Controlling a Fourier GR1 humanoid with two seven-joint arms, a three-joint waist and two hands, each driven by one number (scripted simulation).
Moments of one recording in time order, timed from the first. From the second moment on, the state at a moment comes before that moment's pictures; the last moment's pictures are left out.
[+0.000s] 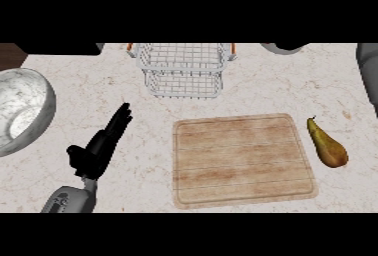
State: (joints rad) left arm -0.13 0.21 -0.20 -1.34 0.14 -0.01 -0.11; right arm -1.01 -0.47 0.09 -1.36 0.27 0.18 0.63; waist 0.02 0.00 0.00
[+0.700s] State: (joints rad) left arm -0.15 0.20 -0.19 -1.32 0.12 -0.02 -0.12; right arm -1.44 -0.23 0.08 -0.76 0.38 0.09 0.56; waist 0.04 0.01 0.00
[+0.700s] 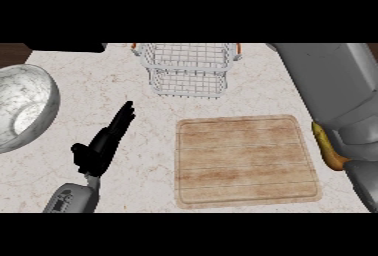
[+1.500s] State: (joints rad) left arm -0.17 0.17 -0.18 -1.29 0.10 -0.03 -0.13; right arm -1.61 -0.04 -0.04 -0.36 0.36 -0.08 0.40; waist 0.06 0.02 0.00
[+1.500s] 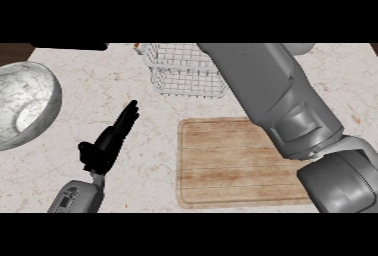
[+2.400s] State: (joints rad) left arm -0.15 0.17 -0.17 -1.33 0.09 -0.04 -0.11; right arm -1.62 -0.07 -0.23 -0.29 0.22 -0.28 0.47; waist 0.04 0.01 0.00
